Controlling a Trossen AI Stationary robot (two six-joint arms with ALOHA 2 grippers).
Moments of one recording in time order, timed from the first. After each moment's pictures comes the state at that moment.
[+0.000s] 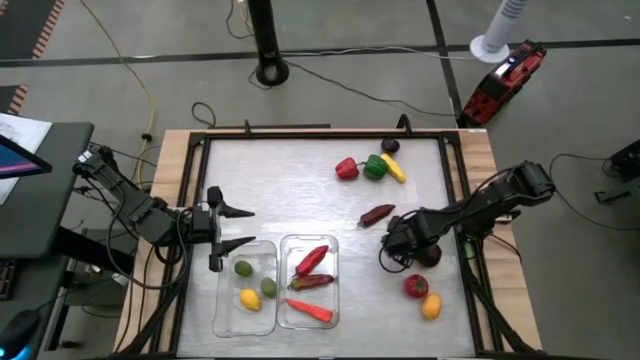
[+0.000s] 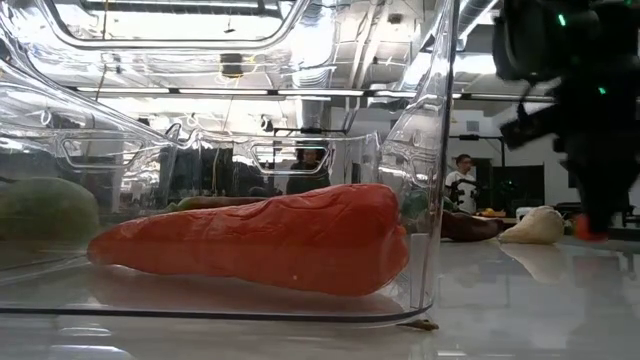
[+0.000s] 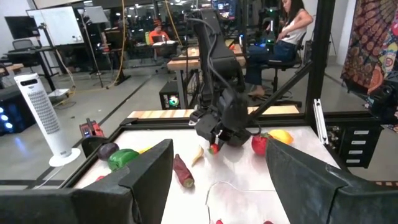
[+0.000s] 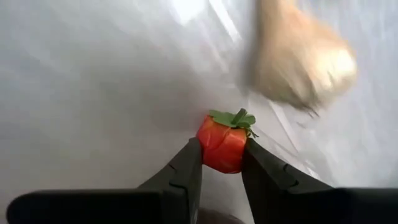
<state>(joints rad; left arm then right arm) -0.67 0.79 0.73 -0.03 -0.79 -0.01 0.30 1.48 0.80 -0.97 0.16 0.87</state>
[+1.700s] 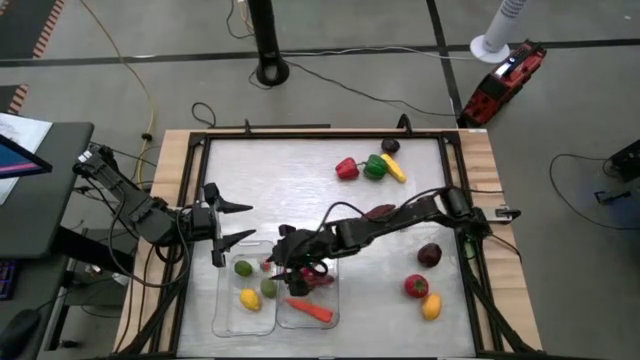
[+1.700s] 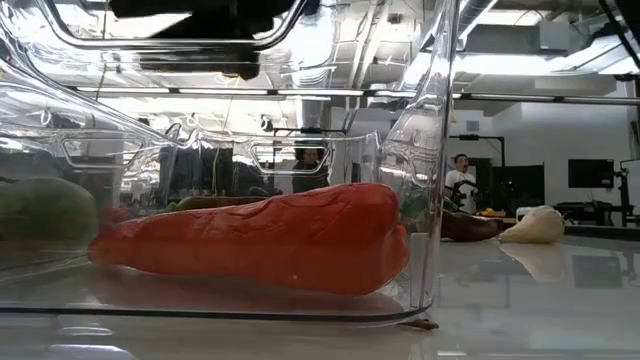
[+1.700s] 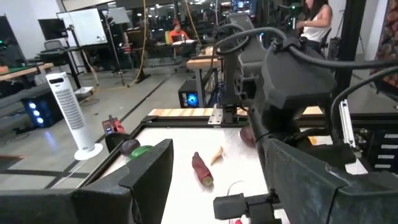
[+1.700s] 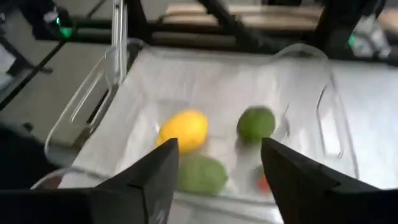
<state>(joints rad) -0.67 0.78 0.73 -0.04 -0.88 0.00 0.23 2.13 1.75 -0.15 -0.06 0.08</state>
